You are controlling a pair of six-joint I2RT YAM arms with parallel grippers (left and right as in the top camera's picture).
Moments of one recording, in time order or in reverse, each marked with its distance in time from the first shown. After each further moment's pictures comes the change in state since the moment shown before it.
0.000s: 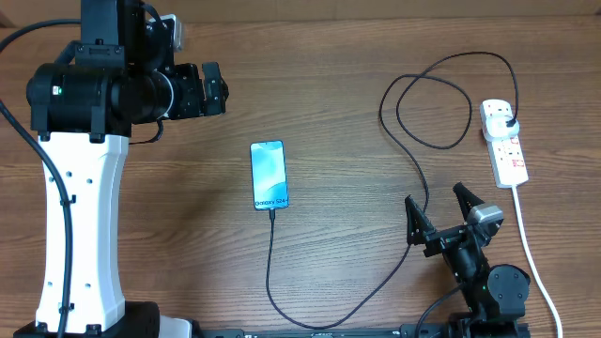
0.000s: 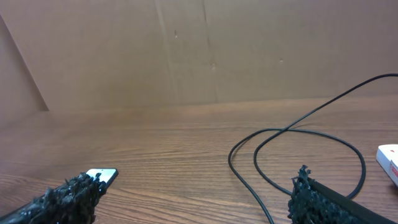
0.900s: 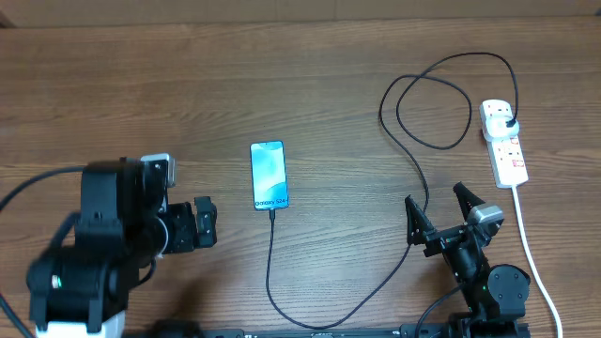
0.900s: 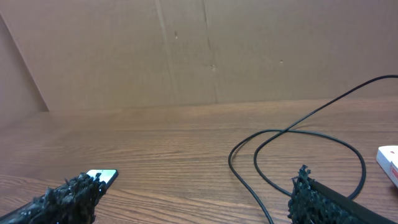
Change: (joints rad) left arm 0.000 -0.698 -0.789 0.066 -0.100 0.003; right arm 0.000 0.000 0.000 0.003 0.000 -0.001
